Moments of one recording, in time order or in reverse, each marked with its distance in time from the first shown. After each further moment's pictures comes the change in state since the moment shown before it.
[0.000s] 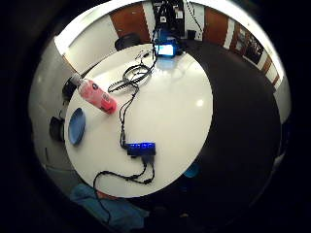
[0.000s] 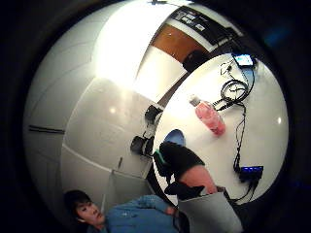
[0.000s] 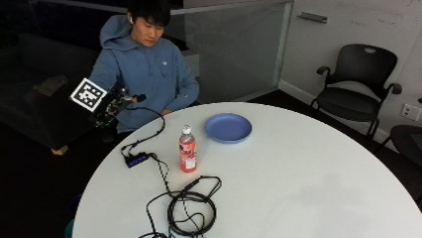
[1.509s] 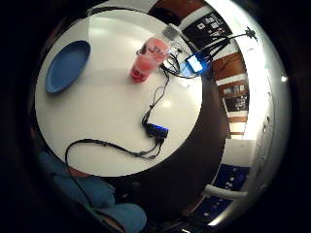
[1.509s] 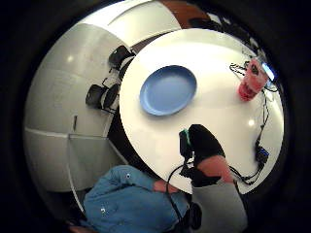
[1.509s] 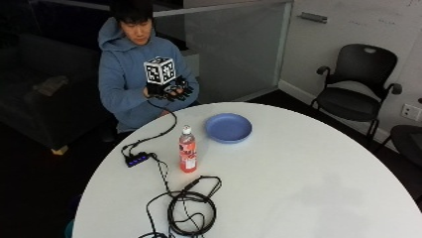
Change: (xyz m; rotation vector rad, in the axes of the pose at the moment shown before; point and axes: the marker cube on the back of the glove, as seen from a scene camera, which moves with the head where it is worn) arm -0.165 0.087 0.128 -0.455 0.563 -0.371
